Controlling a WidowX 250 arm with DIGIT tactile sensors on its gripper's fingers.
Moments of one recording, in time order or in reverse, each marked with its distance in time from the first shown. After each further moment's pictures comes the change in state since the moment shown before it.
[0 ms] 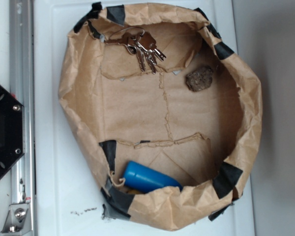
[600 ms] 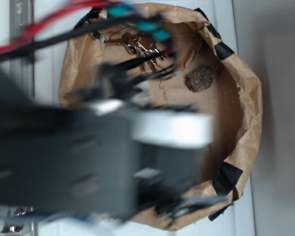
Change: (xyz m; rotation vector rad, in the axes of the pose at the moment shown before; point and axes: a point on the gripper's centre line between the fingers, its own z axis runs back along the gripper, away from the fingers) arm 0.140 0.006 -0.072 0.098 -0.123 0.304
